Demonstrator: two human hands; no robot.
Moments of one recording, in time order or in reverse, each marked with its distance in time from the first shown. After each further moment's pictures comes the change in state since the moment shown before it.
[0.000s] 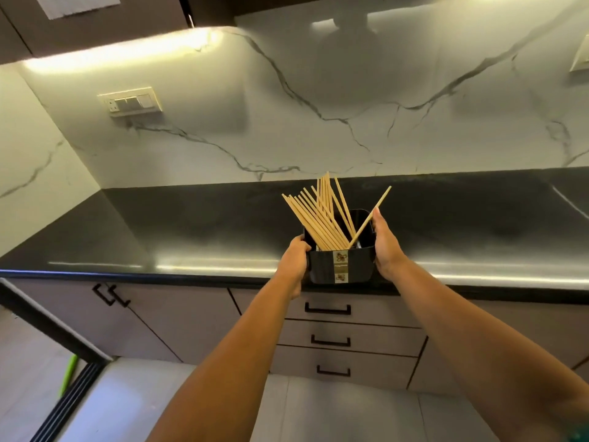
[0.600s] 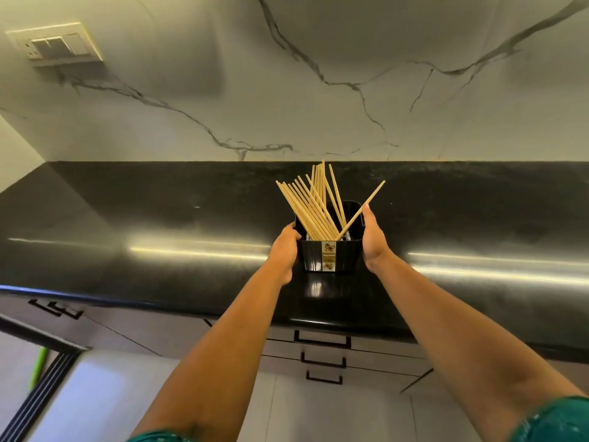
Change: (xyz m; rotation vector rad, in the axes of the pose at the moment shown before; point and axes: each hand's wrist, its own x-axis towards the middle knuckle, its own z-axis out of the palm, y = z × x) left_hand 0.207 -0.003 0.000 -0.054 0.043 -0.113; right_hand 0.191 0.027 0.002 -0.032 0.137 0.097
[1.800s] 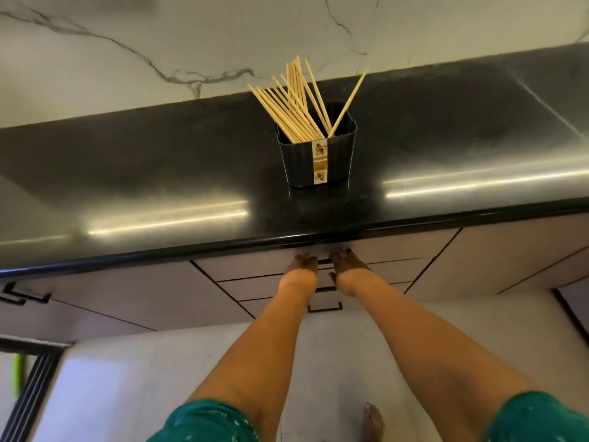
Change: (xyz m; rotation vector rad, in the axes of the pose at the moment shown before) left_hand -0.030 -0.225 -0.031 1.591 -0.327 0.411; right_hand -0.094 0.237 -0.004 -1.508 -0.176 0.103
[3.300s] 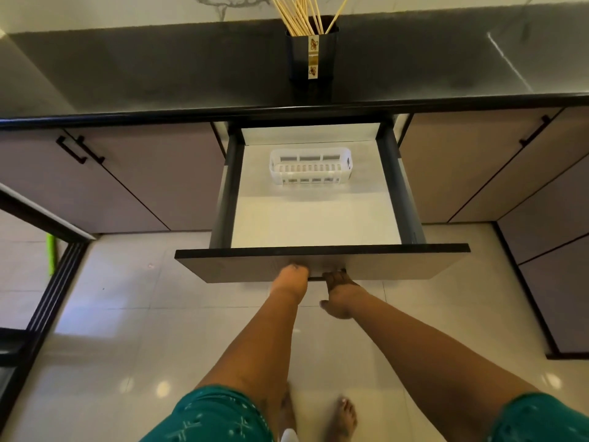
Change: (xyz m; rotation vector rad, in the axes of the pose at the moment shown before) left_hand -0.390 0.114 0.140 -0.166 -0.141 -0.139; right_hand -0.404 0.009 0.208 -0.152 -0.277 -0.029
